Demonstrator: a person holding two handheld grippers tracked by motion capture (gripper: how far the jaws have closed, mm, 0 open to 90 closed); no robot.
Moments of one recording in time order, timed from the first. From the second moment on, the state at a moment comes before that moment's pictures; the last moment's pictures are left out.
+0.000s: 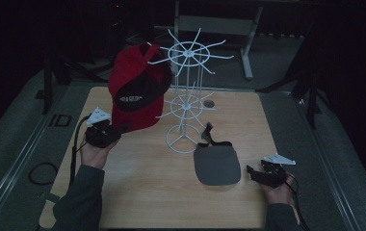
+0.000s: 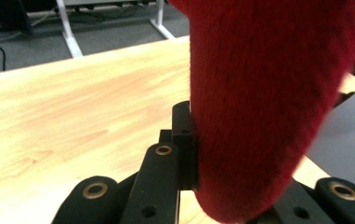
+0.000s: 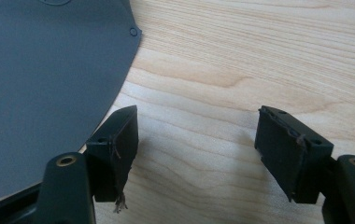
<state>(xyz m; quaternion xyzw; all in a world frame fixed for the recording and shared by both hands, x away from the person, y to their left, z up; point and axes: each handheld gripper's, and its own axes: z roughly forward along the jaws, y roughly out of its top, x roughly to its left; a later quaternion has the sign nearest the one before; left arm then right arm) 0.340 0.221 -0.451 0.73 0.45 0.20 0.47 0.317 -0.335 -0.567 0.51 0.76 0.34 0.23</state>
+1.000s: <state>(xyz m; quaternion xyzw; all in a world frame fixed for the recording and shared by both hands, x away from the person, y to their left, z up) 0.329 0.220 -0.484 0.73 0.45 0.20 0.47 0.317 -0.335 -0.567 0.51 0.76 0.34 0.23</state>
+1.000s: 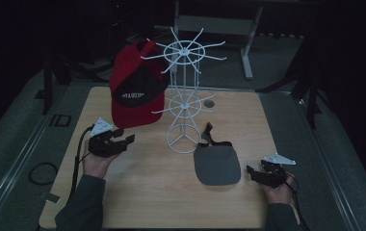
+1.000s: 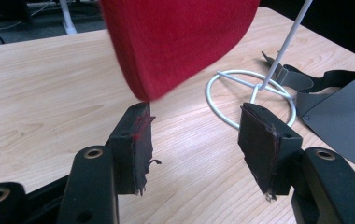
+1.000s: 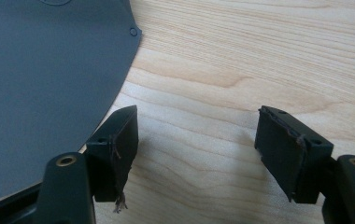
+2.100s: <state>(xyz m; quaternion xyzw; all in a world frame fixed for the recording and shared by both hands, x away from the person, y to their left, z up) 0.319 0.209 -0.530 0.76 0.46 0.23 0.40 0.316 -0.335 -0.567 0.51 0.75 0.34 0.23</state>
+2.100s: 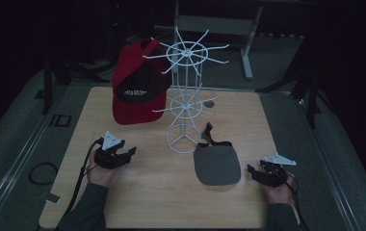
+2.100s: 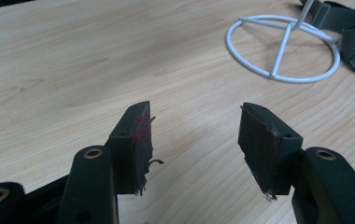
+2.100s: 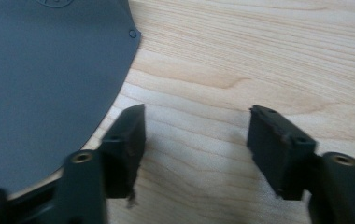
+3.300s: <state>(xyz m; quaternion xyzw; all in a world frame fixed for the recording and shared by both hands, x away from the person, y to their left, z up) 0.316 0.212 -0.543 0.76 0.47 0.23 0.38 0.374 -0.254 -0.514 0.43 0.80 0.35 0.25</state>
